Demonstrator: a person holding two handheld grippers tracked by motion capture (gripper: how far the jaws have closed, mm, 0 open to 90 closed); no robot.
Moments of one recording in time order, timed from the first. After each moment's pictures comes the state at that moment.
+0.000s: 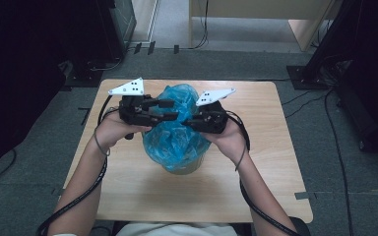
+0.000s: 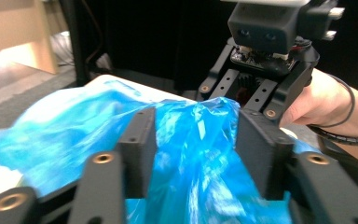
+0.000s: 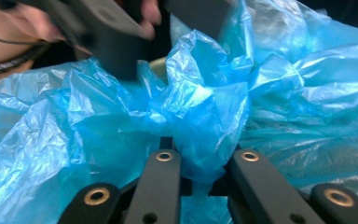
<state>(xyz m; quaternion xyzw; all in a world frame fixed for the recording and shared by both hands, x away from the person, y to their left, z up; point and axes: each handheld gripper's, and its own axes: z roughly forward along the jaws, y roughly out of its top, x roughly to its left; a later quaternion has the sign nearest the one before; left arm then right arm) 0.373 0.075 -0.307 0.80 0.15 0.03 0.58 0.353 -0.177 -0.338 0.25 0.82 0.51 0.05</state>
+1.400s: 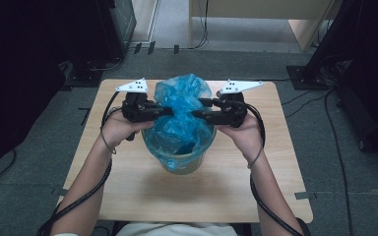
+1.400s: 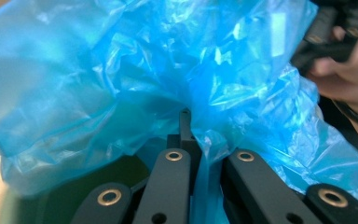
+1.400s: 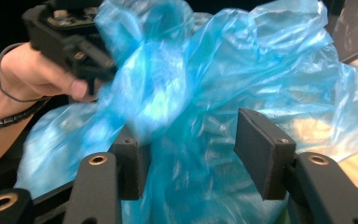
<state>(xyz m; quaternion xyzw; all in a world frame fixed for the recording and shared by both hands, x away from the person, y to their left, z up) 0.387 0.071 -0.320 0.80 0.22 0.01 0.55 0.354 -0.223 -0.317 0.28 0.77 0.57 0.08</state>
